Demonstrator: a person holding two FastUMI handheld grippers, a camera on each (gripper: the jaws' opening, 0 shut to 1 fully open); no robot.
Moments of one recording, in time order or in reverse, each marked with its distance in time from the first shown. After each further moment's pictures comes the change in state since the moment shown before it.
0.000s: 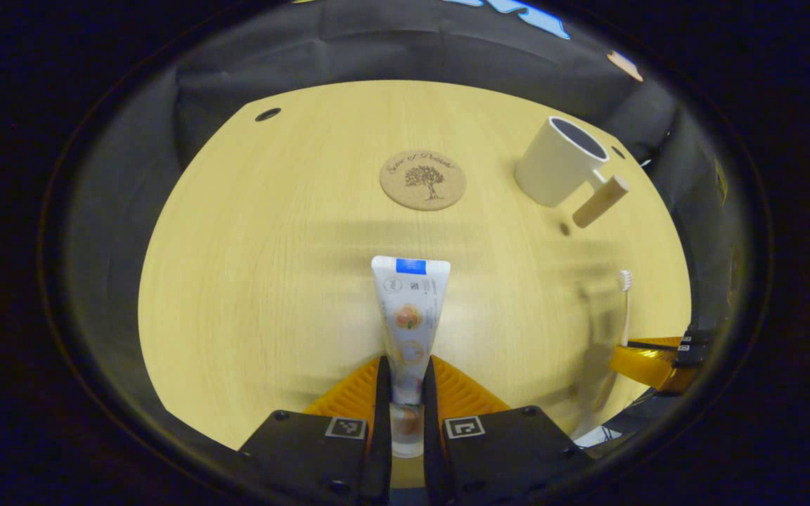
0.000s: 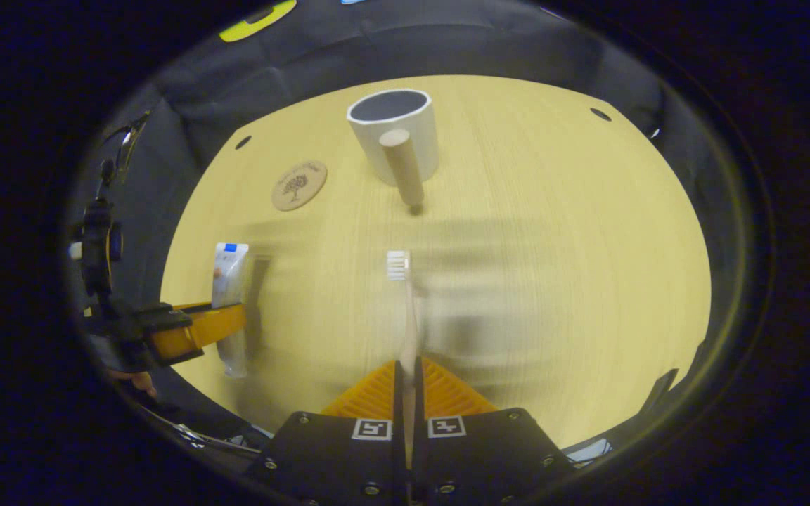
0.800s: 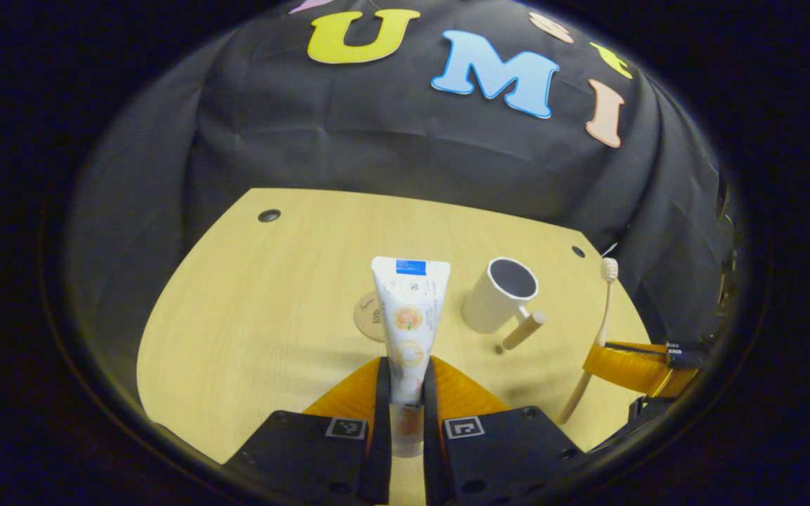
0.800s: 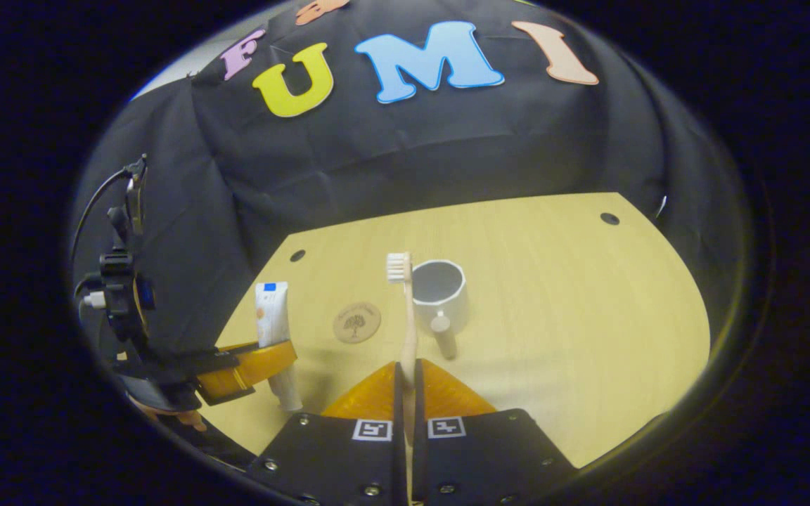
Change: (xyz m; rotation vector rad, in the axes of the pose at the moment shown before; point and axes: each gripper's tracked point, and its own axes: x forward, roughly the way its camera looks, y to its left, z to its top) left arm -0.075 -0.039 0.119 -0.017 -0.464 -0.081; right arm -0.079 0.030 0.123 -0.052 -0.504 0.117
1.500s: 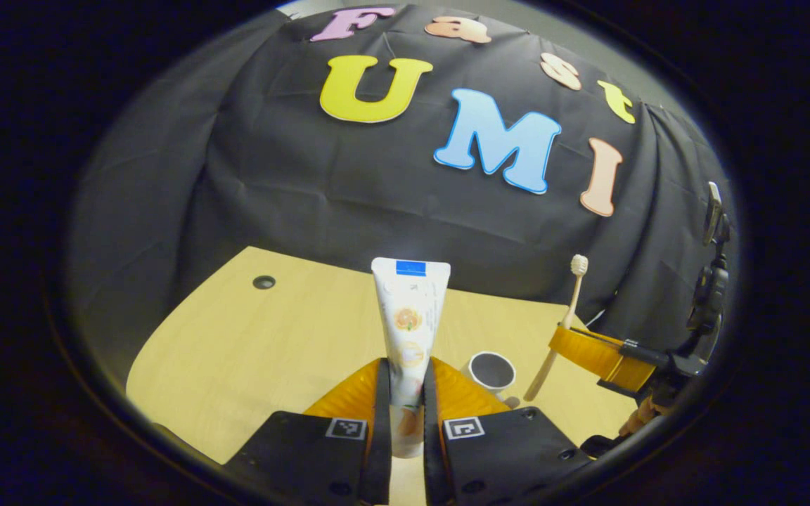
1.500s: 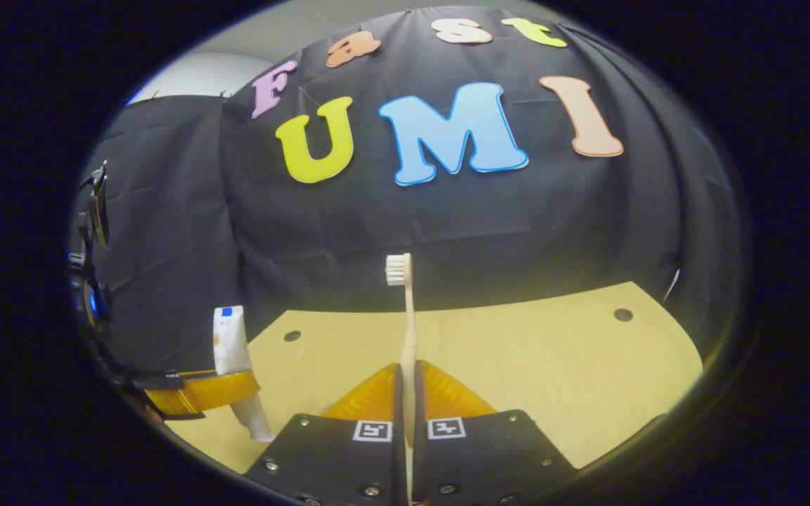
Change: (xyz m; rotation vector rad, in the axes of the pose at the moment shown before) left arm -0.010 -0.003 0.104 -0.079 -0.282 -0.050; right arm 0.057 0.003 0.113 -0.112 -0.353 0.004
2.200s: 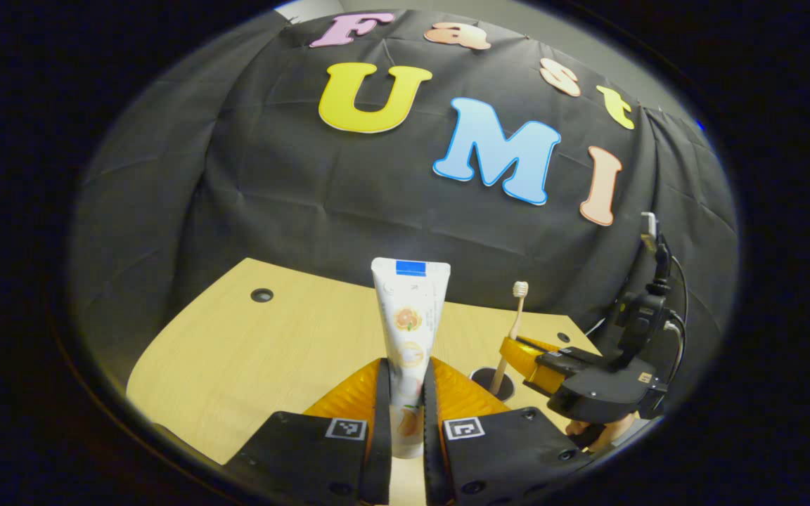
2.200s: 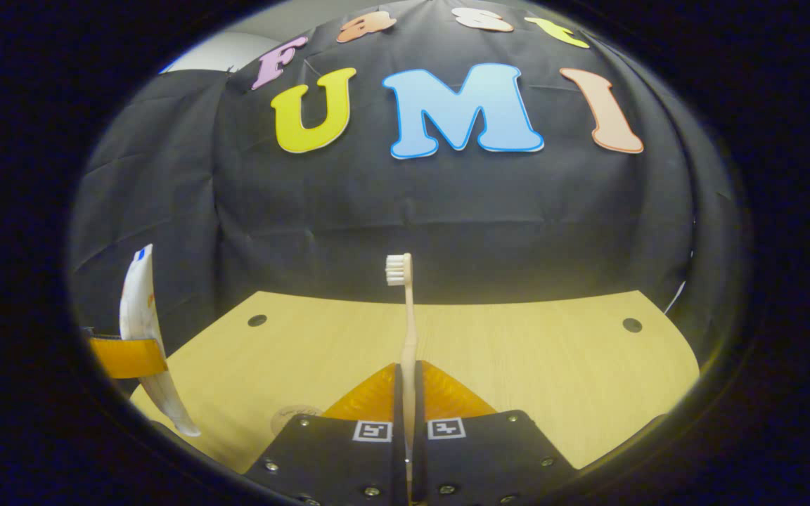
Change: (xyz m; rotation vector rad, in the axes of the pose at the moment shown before) left arm 0.011 -0.002 0.008 -0.008 -0.016 0.000; right arm 0.078 -0.022 -0.044 -0.072 0.076 -0.059
